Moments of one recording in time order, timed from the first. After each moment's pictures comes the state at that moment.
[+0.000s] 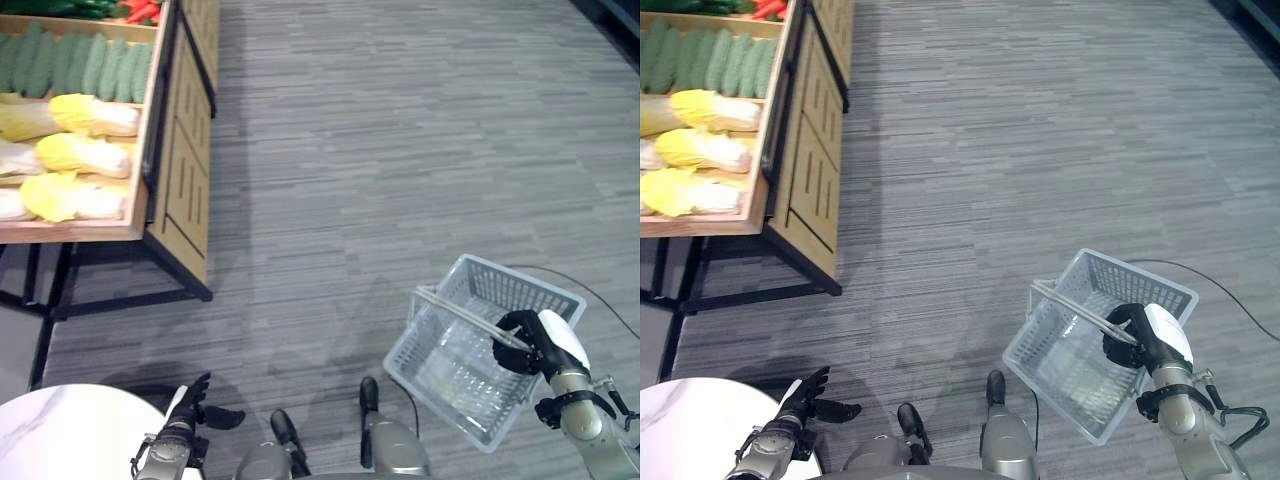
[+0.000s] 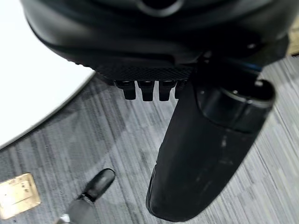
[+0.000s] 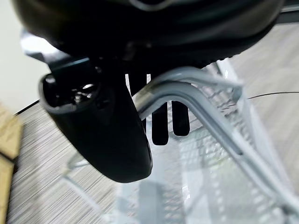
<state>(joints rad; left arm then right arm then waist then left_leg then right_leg) 0.00 0.36 -0.12 1.03 -0.06 -0.17 0.07 0.24 -0.69 -0.03 0.39 -0.26 -0.17 -0.20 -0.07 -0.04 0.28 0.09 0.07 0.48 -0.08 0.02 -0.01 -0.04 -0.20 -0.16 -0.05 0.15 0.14</state>
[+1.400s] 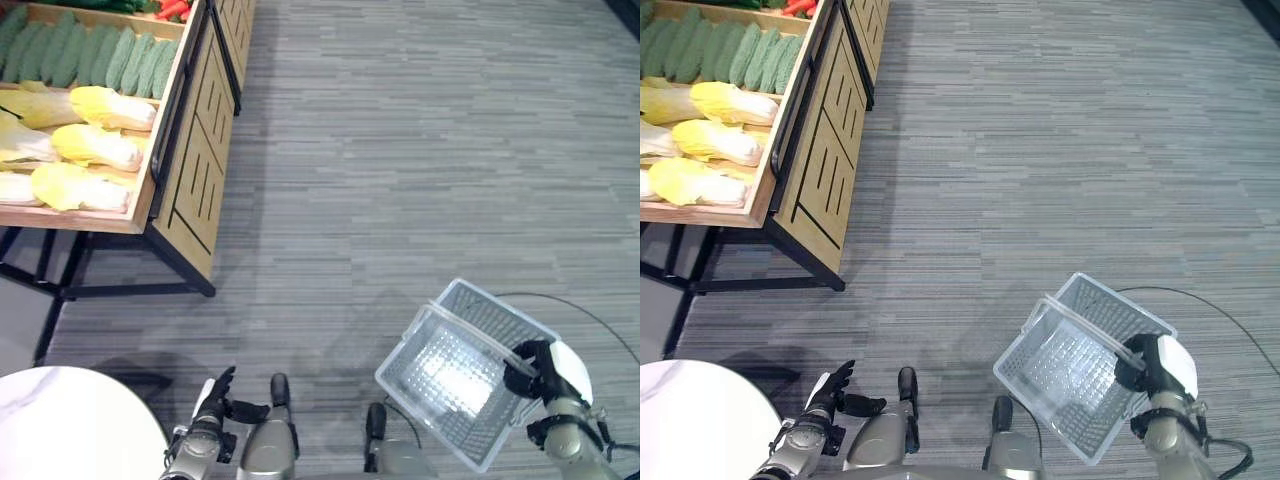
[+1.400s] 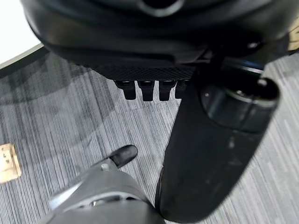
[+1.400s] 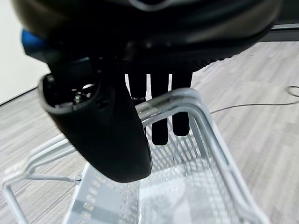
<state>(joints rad) -0.03 0.31 -0.20 1.01 0.02 -0.15 0.16 0.19 -0.53 -0.01 0.64 -0.30 -0.16 -0.37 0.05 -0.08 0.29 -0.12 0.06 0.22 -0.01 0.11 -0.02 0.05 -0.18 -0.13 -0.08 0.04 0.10</state>
